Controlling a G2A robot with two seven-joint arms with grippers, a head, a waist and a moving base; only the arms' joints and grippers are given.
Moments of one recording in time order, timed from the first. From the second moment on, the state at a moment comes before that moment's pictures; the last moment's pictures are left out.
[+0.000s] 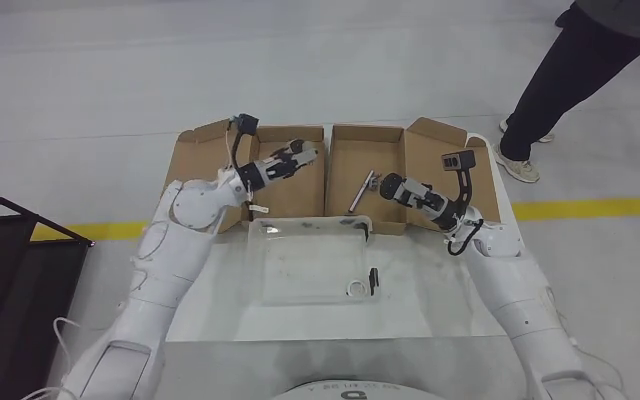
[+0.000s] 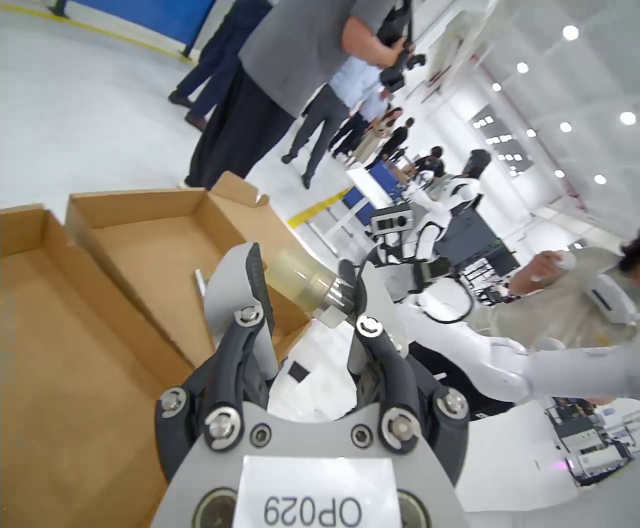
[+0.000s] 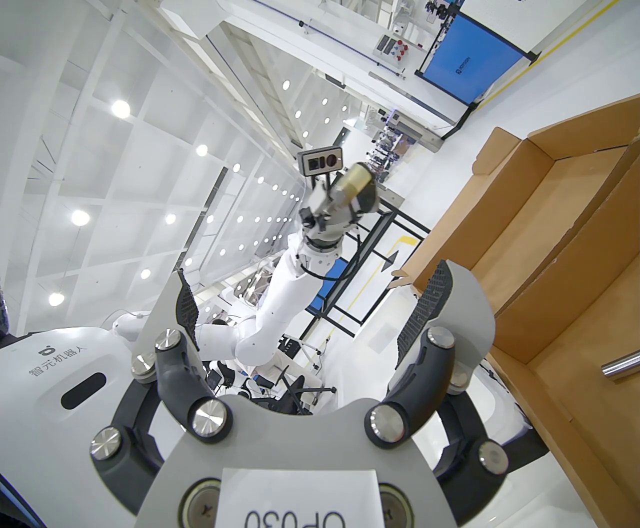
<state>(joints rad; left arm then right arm) 1.02 -1.24 -1.16 -1.25 0.22 -0.56 -0.65 -1.30 -1.19 1.36 -1.28 0.53 -0.73 1.01</state>
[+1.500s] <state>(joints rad) 0.87 -1.29 -0.99 -0.86 0.56 -0.45 -0.52 -1.30 -1.19 1.36 -1.28 0.53 -0.73 1.01</state>
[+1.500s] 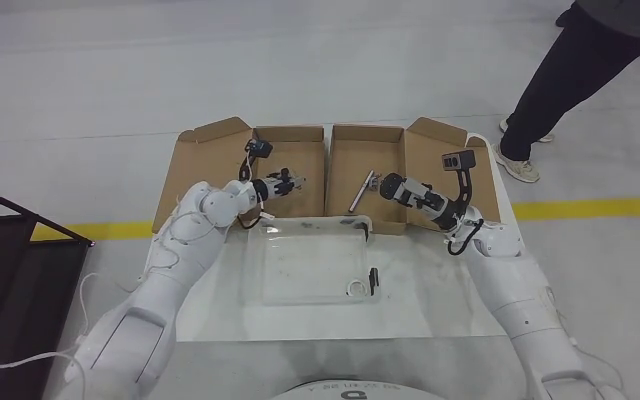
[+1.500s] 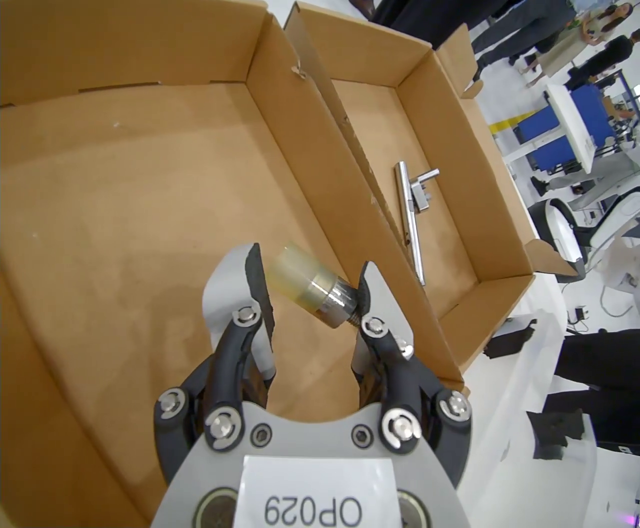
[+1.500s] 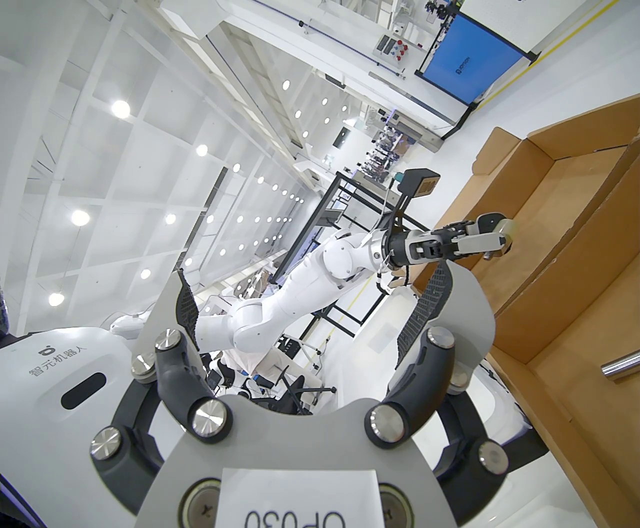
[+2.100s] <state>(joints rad) 1.08 -1.22 -1.21 -1.20 0.09 -0.64 -0.78 -1.30 -1.19 1.36 -1.28 0.53 -0.73 1.01</state>
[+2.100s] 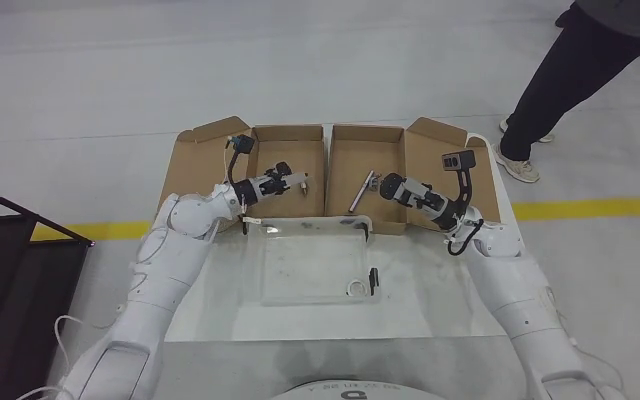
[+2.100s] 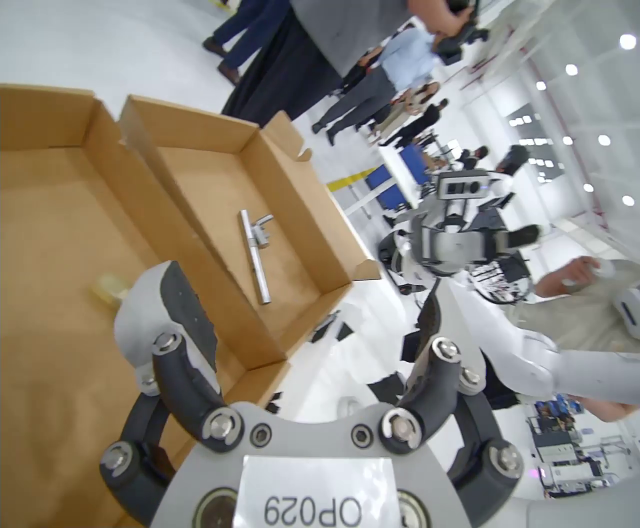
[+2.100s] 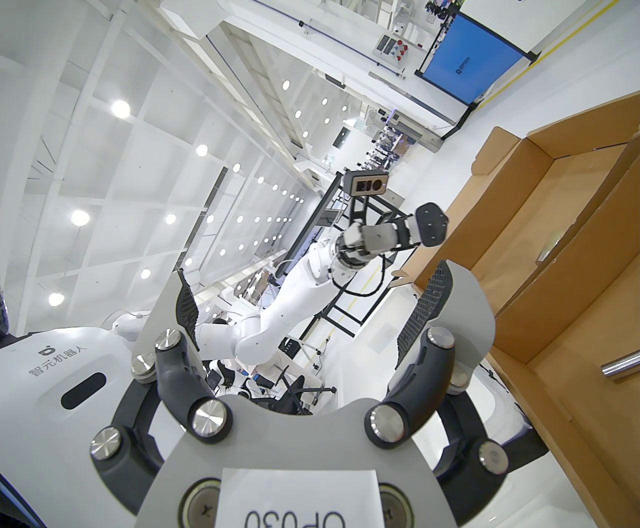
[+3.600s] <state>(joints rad) 1.18 -1.21 -1.01 -1.37 0.55 -0.85 -0.67 -1.30 -1.19 1.36 -1.28 0.53 -0.73 1.01</state>
